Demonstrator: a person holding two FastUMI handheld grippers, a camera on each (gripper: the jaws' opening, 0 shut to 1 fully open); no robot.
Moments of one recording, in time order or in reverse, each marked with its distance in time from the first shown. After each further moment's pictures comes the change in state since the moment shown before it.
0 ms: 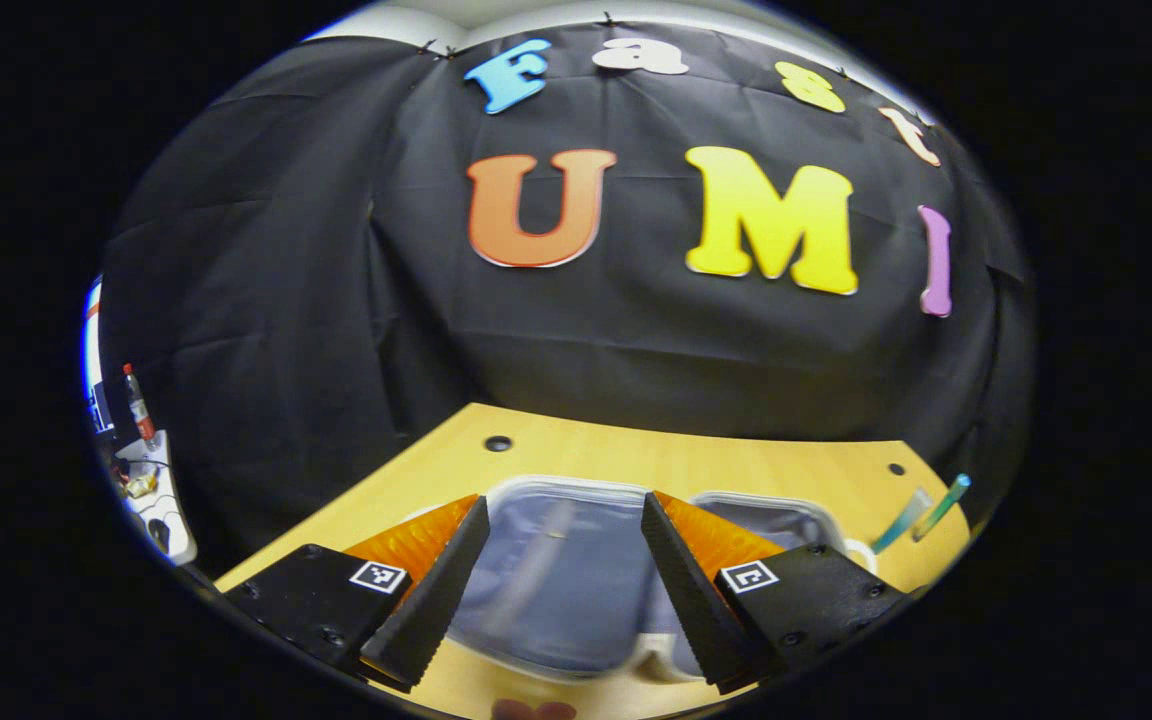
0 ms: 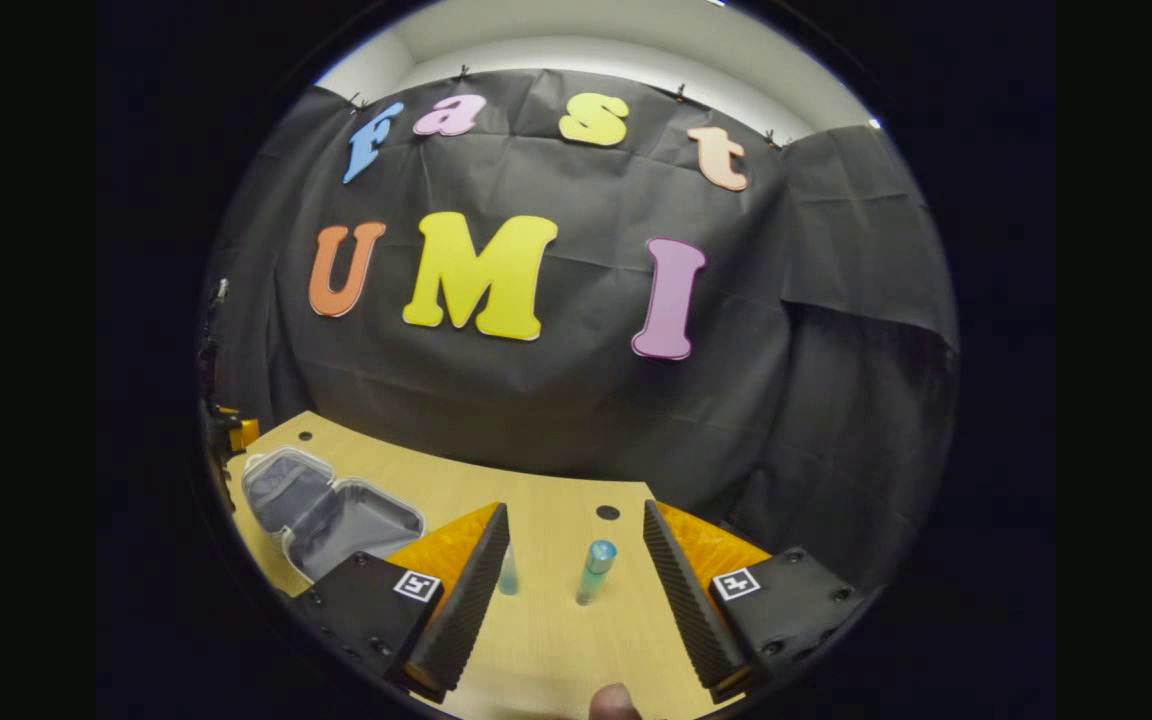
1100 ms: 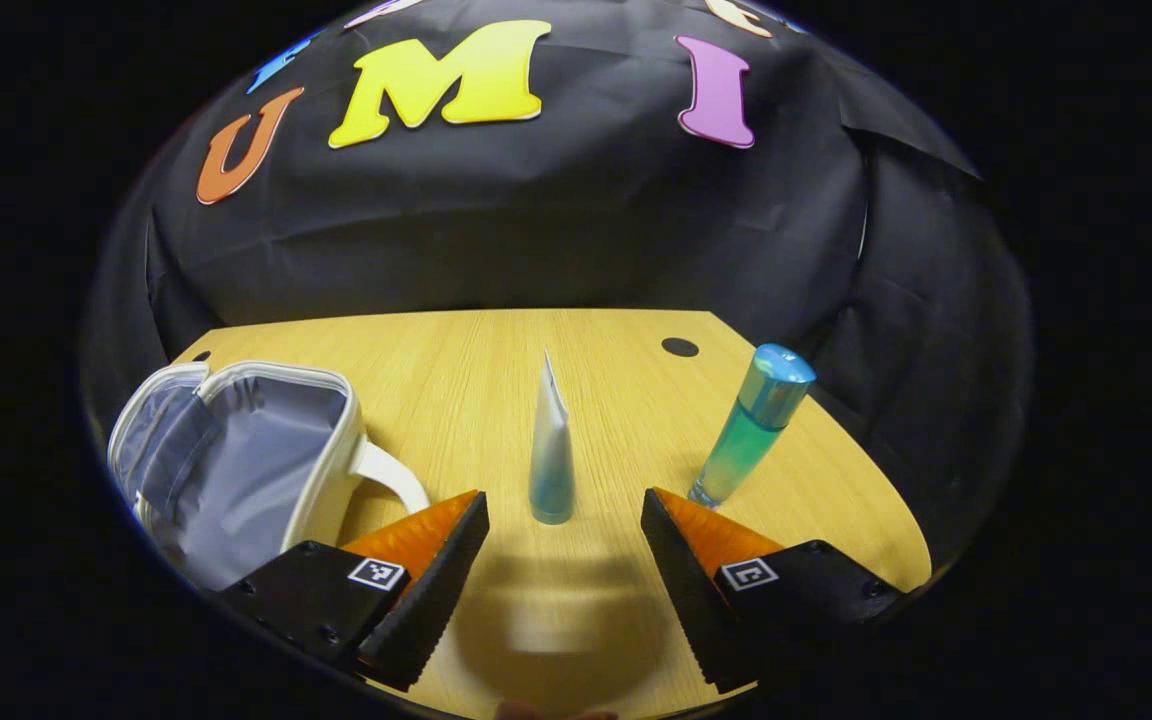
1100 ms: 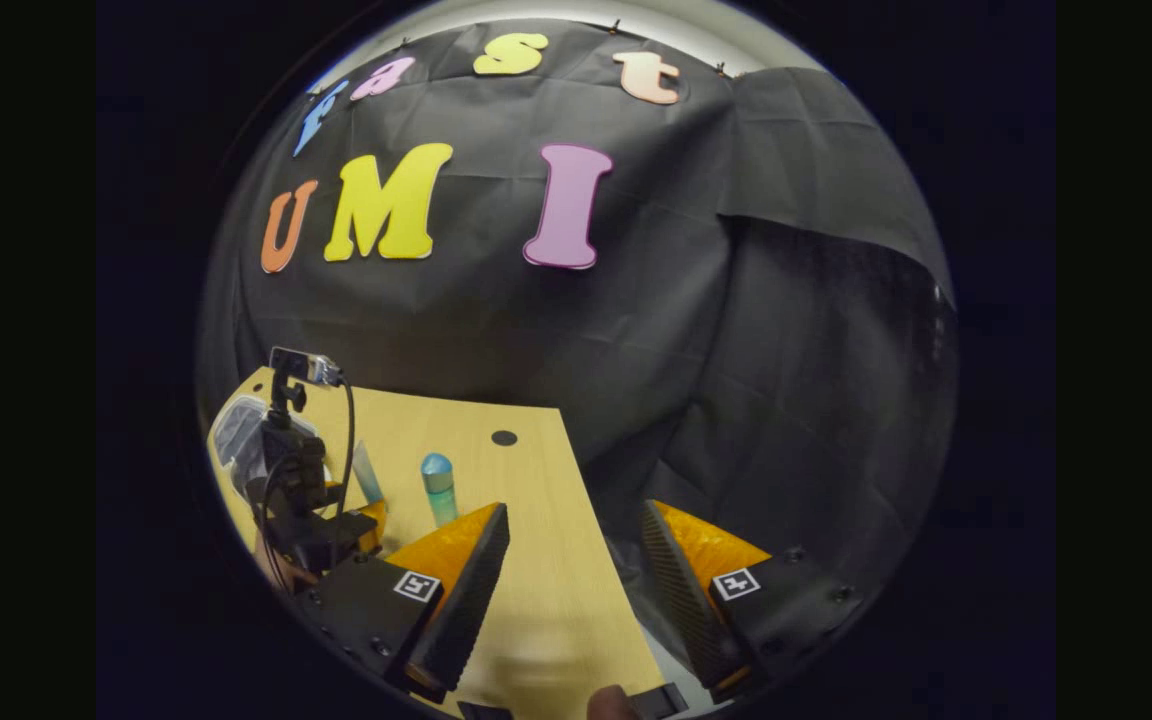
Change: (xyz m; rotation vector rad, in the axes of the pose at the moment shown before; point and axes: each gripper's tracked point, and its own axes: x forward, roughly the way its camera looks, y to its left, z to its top) left arm 0.048 -0.375 -0.173 0.156 0.268 -0.295; right arm 0.025 -0.183 -0.089 0.005 0.219 -0.104
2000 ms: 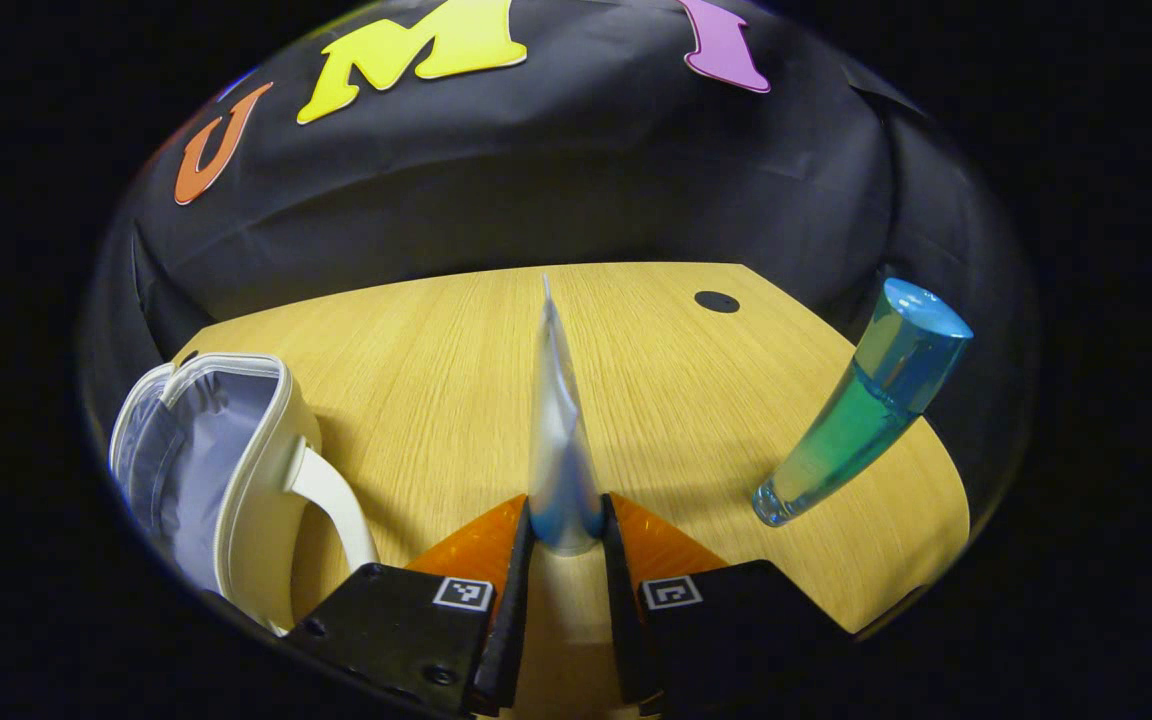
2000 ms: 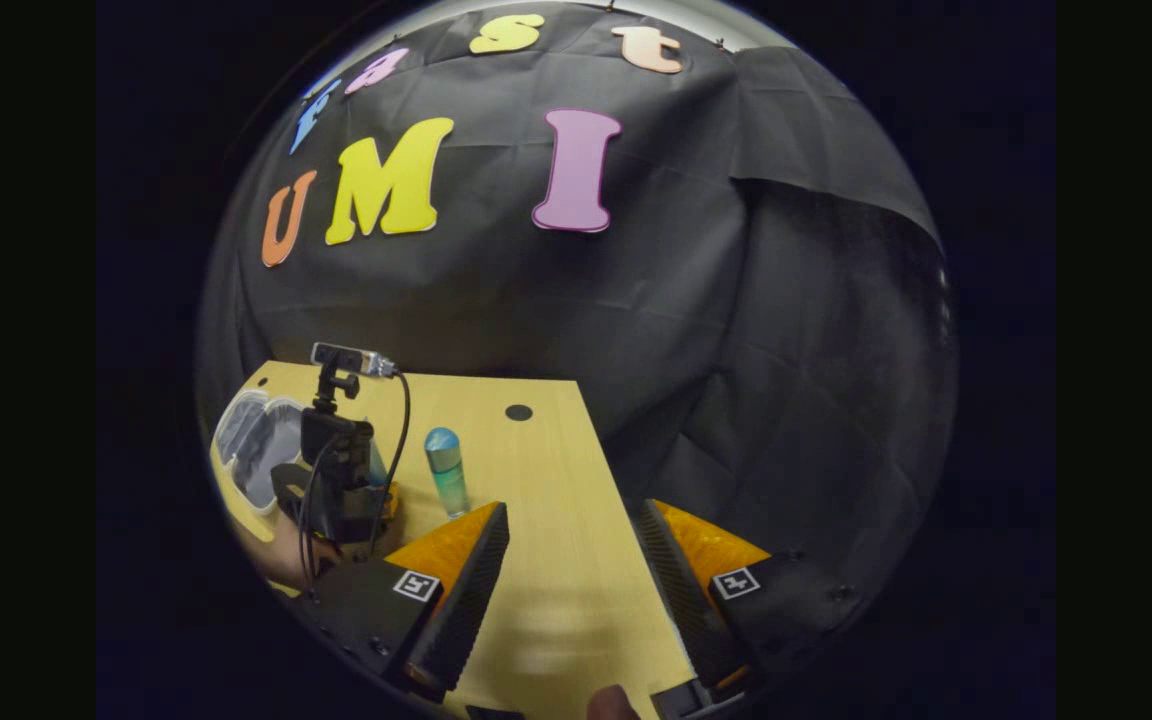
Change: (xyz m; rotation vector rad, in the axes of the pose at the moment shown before) left arm 0.053 0.003 -0.018 0.046 0.112 0.008; right arm 0.029 0.030 -0.029 0.025 0.060 0.067
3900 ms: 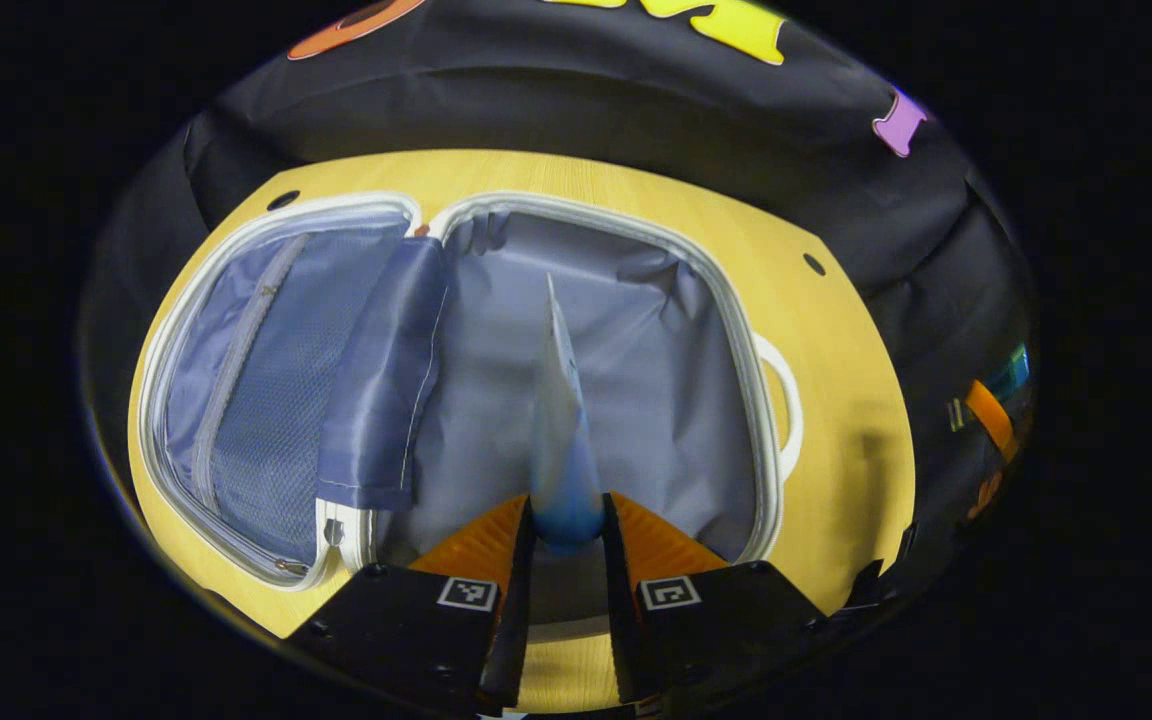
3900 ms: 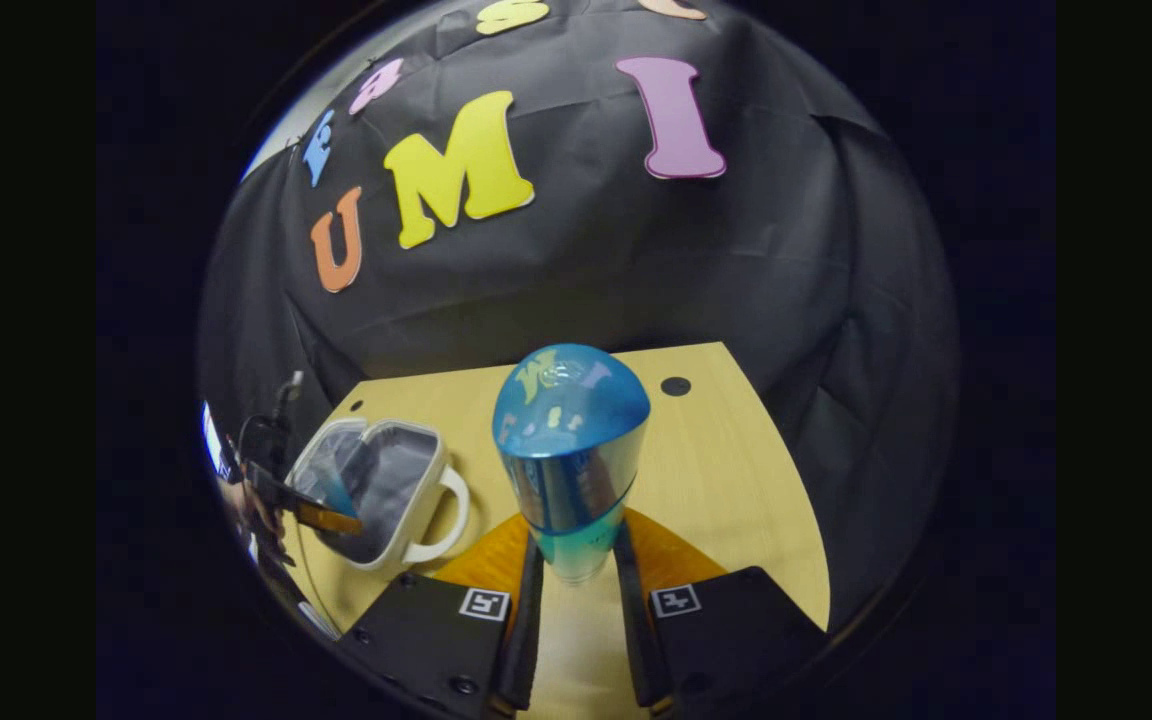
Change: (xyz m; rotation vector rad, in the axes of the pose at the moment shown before) left arm -0.146 0.239 -0.090 -0.245 0.475 -0.107; right arm 0.003 0.144 0.014 0.125 0.128 0.395
